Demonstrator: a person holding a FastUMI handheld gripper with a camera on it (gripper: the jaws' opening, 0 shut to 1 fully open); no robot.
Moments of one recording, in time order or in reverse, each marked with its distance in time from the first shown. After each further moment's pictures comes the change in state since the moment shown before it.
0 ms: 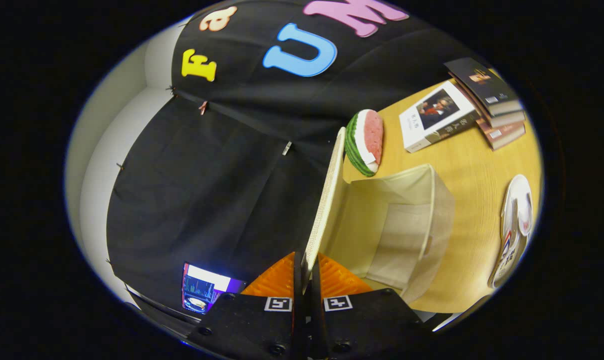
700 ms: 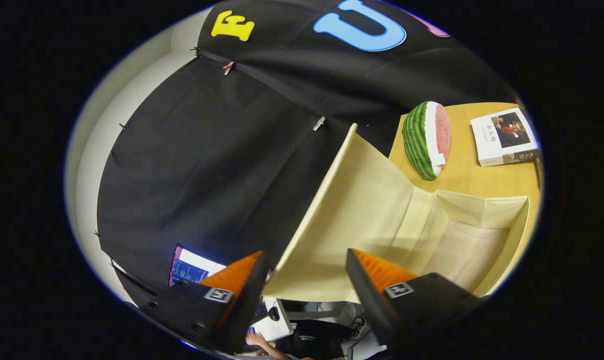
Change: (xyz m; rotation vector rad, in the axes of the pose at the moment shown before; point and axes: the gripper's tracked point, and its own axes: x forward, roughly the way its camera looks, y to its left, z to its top) arm 0.125 0.071 -0.012 -0.103 0.124 0.059
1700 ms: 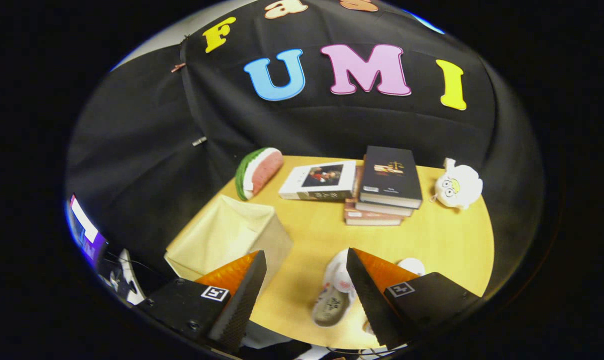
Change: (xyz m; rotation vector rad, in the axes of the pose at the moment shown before) arm -0.321 -0.264 -0.019 -0.335 -0.193 -0.810
